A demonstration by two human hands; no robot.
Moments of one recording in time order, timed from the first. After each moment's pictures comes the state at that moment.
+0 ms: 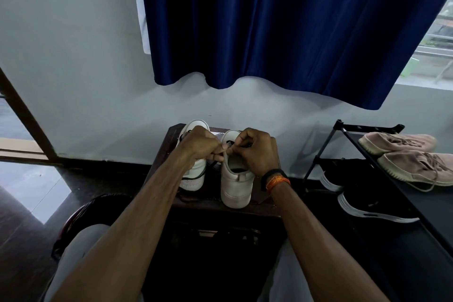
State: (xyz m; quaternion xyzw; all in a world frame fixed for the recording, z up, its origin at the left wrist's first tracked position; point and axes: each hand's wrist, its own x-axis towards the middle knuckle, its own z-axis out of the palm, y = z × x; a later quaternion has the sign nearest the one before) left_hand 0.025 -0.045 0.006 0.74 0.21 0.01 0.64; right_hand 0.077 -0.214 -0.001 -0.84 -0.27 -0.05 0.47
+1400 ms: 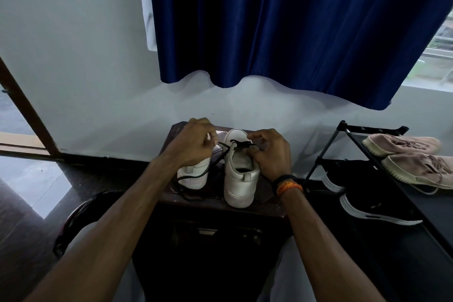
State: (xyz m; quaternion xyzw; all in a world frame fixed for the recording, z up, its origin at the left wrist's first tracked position) left_hand -0.007 -0.024 0.013 0.94 0.00 0.21 0.27; right_hand 0.087 -0.229 -0.014 -0.86 -0.25 -0.11 0.43
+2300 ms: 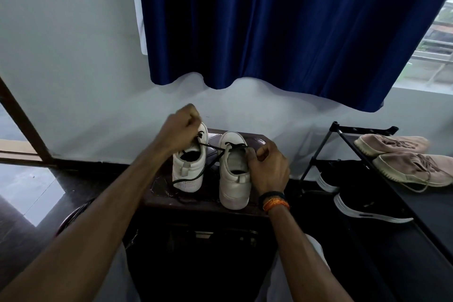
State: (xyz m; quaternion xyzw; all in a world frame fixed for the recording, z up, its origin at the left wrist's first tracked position) left_hand -0.001 -0.009 0.036 0.88 0.12 0.20 0.41; right_hand 0.053 -0.228 -0.023 -0.89 -0.04 -0.16 0.43
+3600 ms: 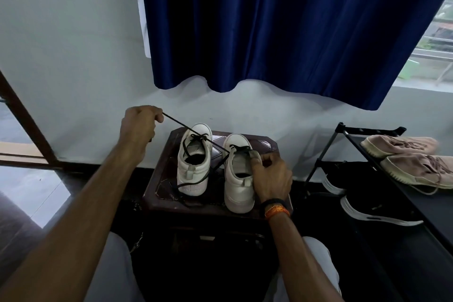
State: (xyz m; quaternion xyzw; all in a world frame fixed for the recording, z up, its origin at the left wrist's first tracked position) left_hand -0.033 0.042 0.048 0.69 0.30 0.29 0.59; right_hand 0.042 -0.221 -0.025 -0.87 0.02 -0.11 0.47
